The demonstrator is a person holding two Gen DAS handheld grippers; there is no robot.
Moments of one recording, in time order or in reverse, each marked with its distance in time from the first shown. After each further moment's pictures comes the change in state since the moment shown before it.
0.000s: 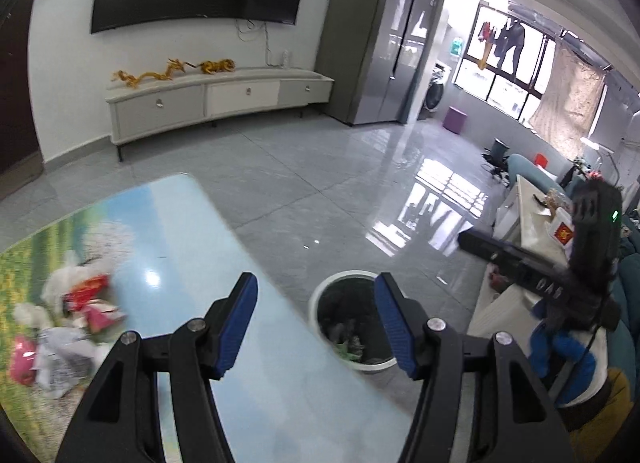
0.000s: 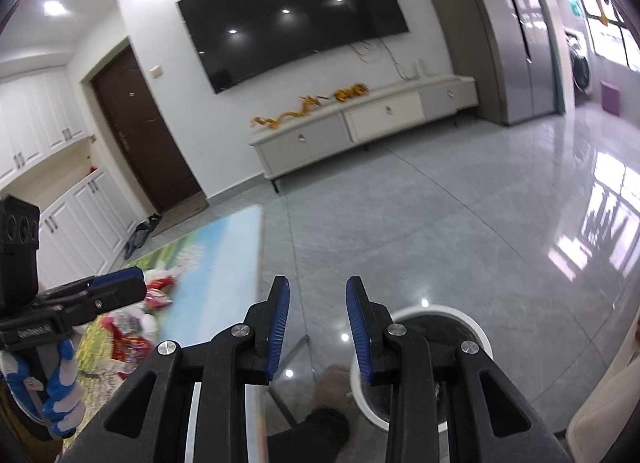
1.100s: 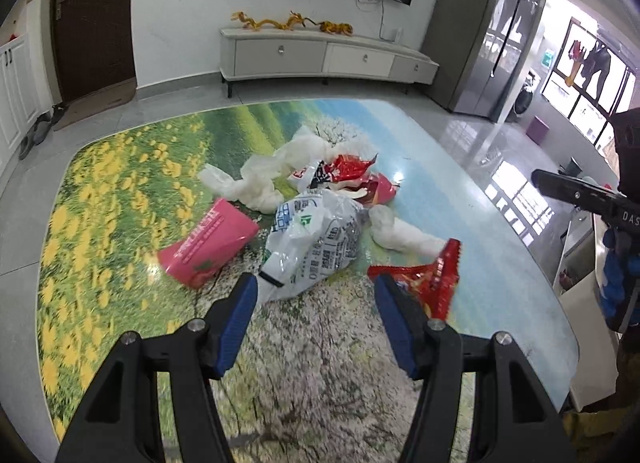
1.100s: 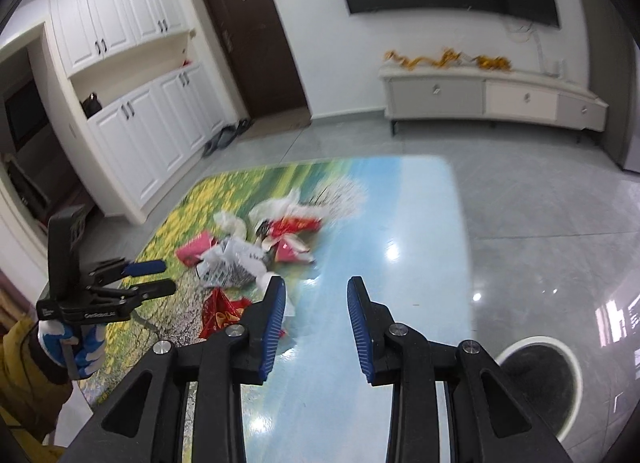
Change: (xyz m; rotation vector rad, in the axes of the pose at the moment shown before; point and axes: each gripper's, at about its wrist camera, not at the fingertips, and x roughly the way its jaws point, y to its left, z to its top) left arm -0.060 0.233 -0.117 -0.199 0.116 0.222; right arm 0.130 0.193 -0.023 -0.312 0.281 0.282
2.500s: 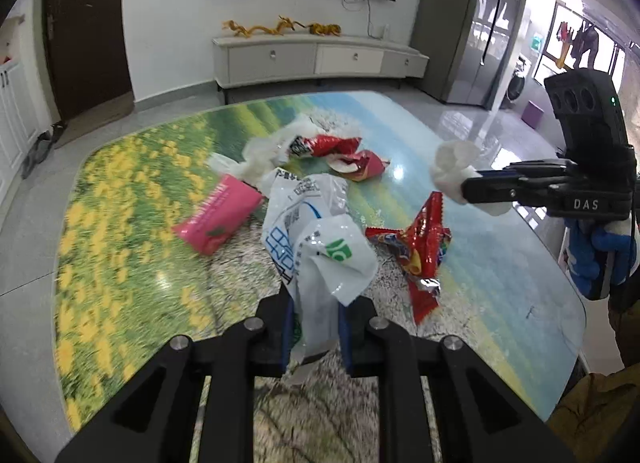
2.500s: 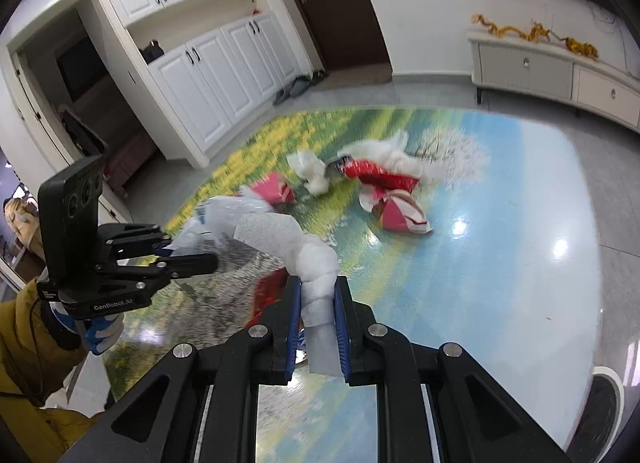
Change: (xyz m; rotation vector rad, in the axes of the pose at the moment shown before) left arm -0.044 -0.008 -0.040 0.063 -0.033 0.025; right arm 0.055 0.041 -0.018 -0.126 0.136 0.248
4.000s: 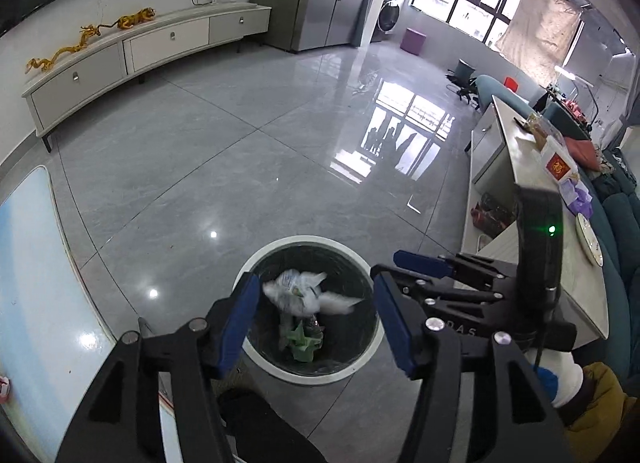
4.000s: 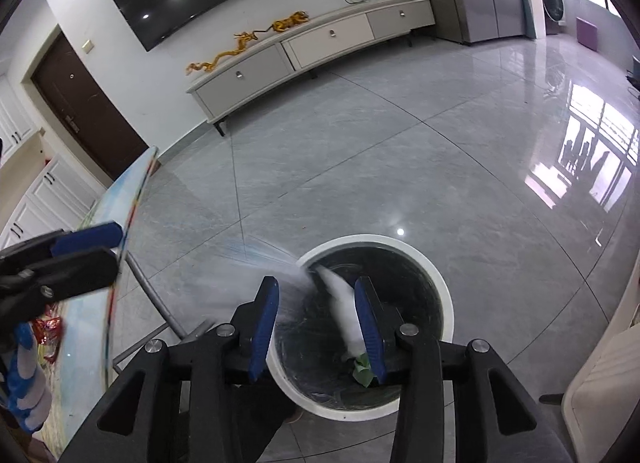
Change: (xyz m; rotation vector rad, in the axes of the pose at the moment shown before) left arm 0.191 -0.399 0.139 0.316 0.174 -0.373; right arm -0.207 -0.250 -0.193 0.653 -0.210 -0.538
